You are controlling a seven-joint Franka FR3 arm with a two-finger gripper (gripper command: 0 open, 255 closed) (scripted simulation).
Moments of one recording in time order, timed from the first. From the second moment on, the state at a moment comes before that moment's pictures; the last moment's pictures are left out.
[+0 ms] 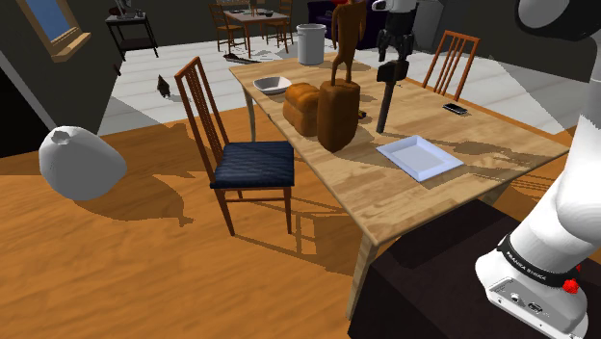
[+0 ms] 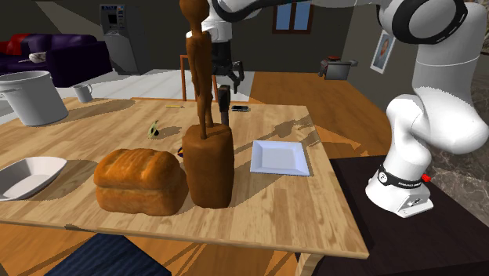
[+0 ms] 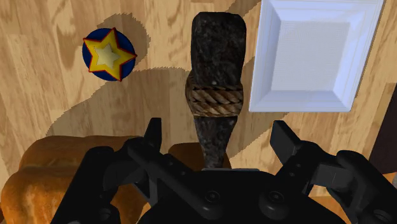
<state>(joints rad) 0.07 0.32 -0.47 -1.41 0.12 1.69 -1.74</state>
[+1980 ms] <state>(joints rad) 0.05 0.35 -0.47 -1.27 0.13 1.57 -1.75</state>
